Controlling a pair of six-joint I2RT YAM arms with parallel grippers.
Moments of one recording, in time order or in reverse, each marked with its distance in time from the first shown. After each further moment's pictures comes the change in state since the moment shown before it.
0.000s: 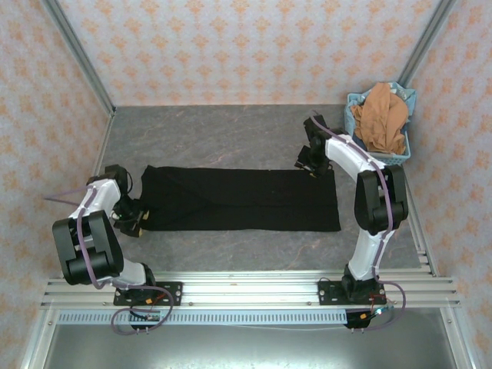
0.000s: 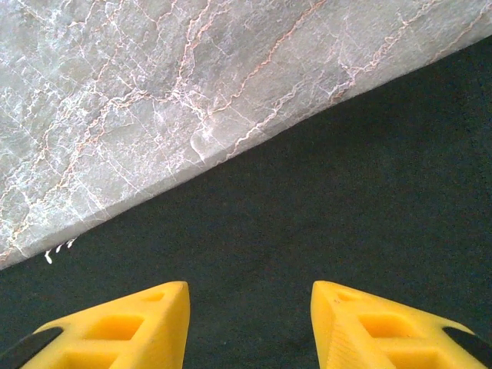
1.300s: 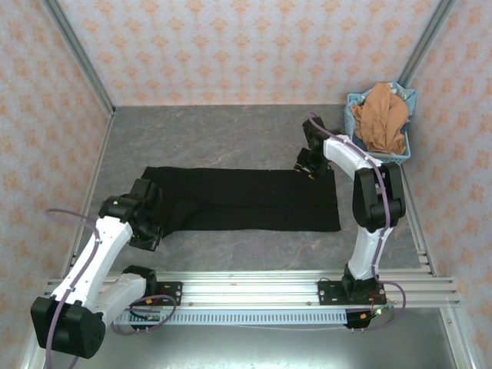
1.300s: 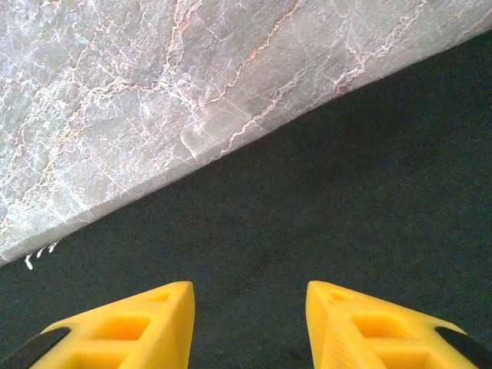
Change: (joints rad) left arm -0.484 -0.495 -0.070 -0.270 -0.061 -0.461; right arm 0.000 0.032 0.000 0.003 -0.016 0.001
